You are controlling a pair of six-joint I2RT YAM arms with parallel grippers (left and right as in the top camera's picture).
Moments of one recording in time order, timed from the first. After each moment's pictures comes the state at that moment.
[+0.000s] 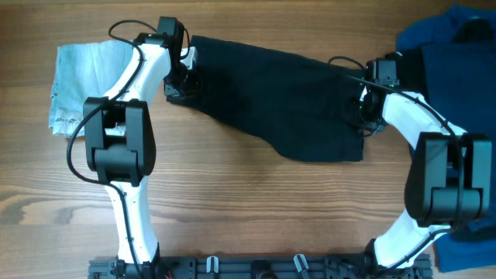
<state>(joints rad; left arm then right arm) -0.12 2.27 1.79 -0.98 0.25 -0.18 -0.03 1.91 1.13 -0.55 0.01 0.28</state>
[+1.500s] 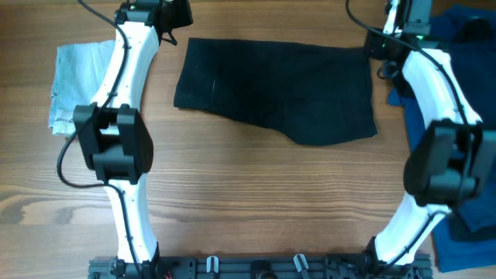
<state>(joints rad) -0.09 2.30 2.11 -0.60 0.07 -0.26 -0.09 2.05 1.63 -0.50 0.03 0.08</state>
